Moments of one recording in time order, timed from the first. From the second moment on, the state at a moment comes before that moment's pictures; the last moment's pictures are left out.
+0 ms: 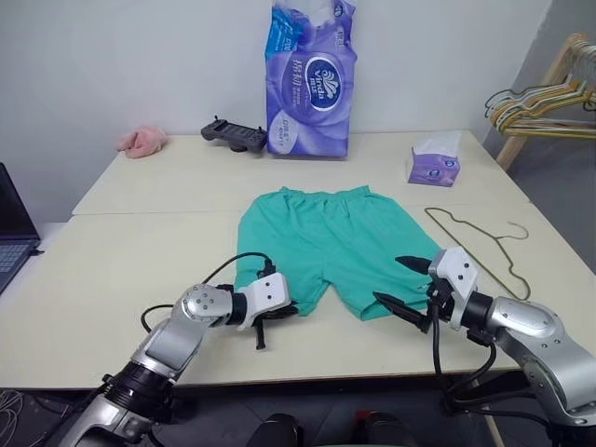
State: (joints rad) left arm -0.30 0.69 -0.34 0.03 0.02 0.13 -0.99; right arm 0.00 -0.62 -0.01 -0.55 0.38 0.54 0.71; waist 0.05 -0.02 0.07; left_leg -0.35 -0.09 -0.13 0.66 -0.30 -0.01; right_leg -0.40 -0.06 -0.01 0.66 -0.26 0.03
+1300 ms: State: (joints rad) left arm -0.93 0.76 -0.34 1.12 0.30 -0.57 -1.12; right arm -0.06 -0.66 0.03 -0.49 0.37 0.51 0.79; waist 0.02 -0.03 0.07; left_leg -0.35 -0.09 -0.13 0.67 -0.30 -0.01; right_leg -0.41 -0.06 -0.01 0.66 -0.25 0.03
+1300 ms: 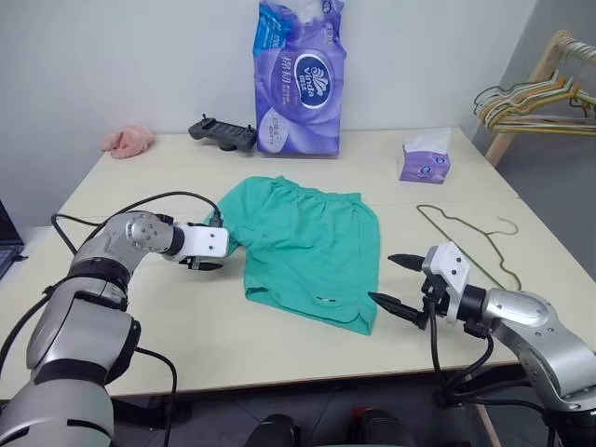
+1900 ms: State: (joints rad) left arm -0.39 0.67 -0.32 0.01 -0.11 0.21 -1.30; right arm -0.10 -0.69 0.08 -0.35 0.30 0.38 0.87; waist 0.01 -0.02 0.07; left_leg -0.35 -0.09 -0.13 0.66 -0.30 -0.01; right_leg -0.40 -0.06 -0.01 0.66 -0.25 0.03
